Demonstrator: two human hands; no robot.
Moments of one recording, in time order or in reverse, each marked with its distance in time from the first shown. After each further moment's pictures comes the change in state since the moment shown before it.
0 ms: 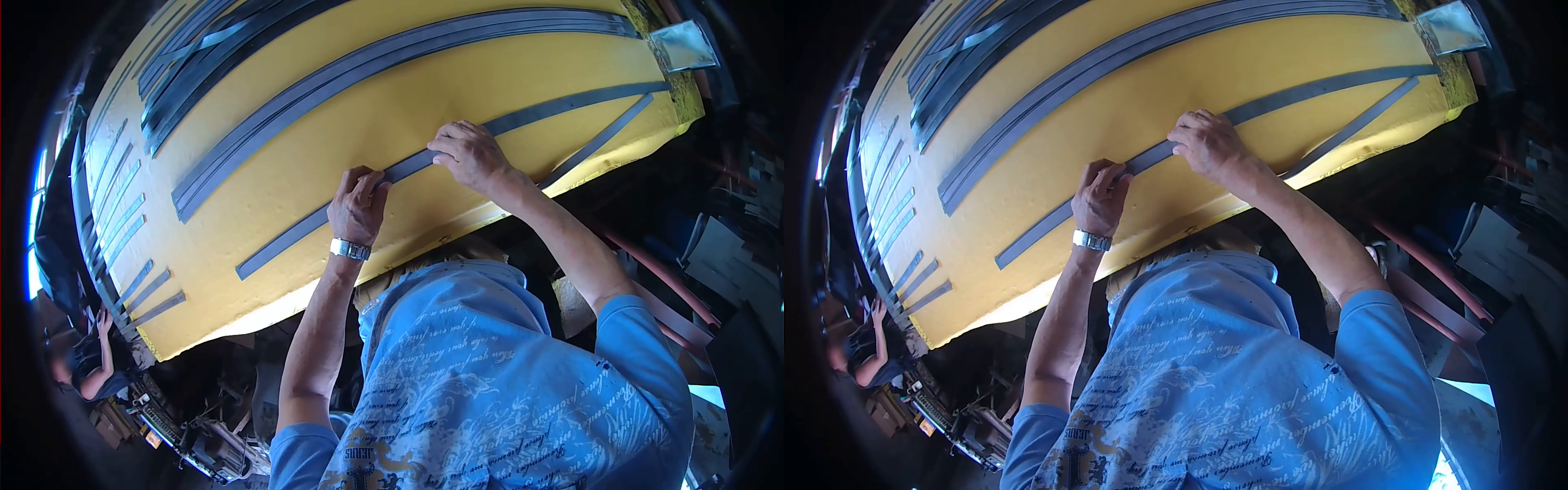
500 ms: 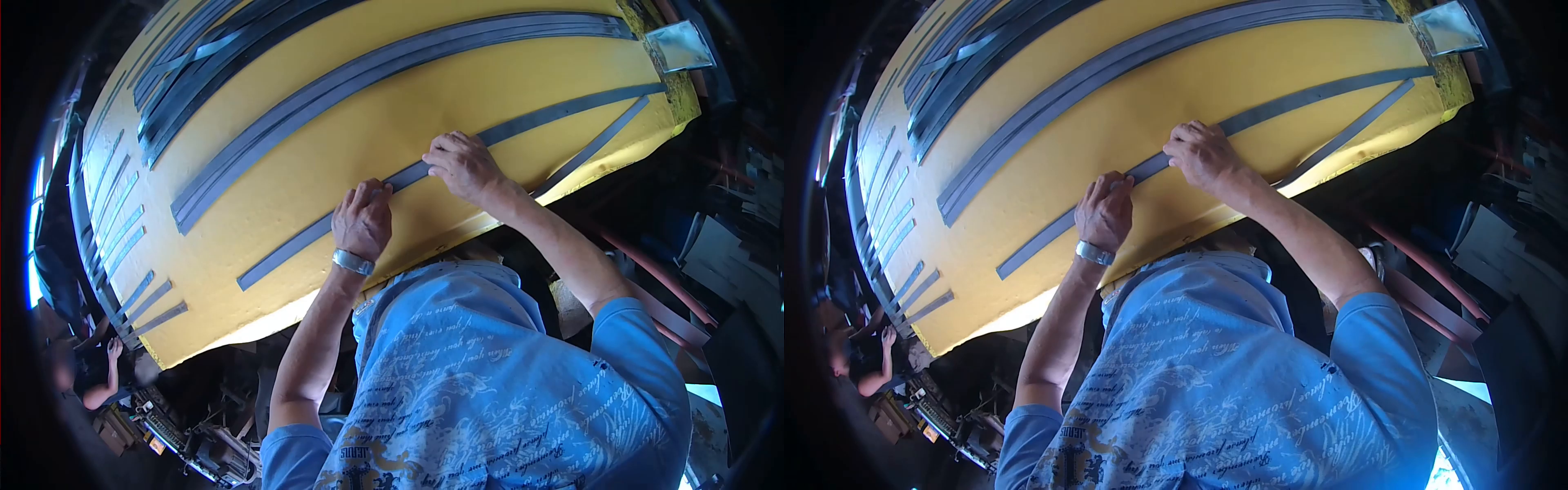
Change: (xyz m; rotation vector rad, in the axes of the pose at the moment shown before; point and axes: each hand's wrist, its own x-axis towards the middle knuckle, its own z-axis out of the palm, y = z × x) left_hand 0.008 0.016 -0.007 0.179 -0.044 0.240; right_hand 0.002 -0.002 -0.001 -0.044 -0.046 -0.002
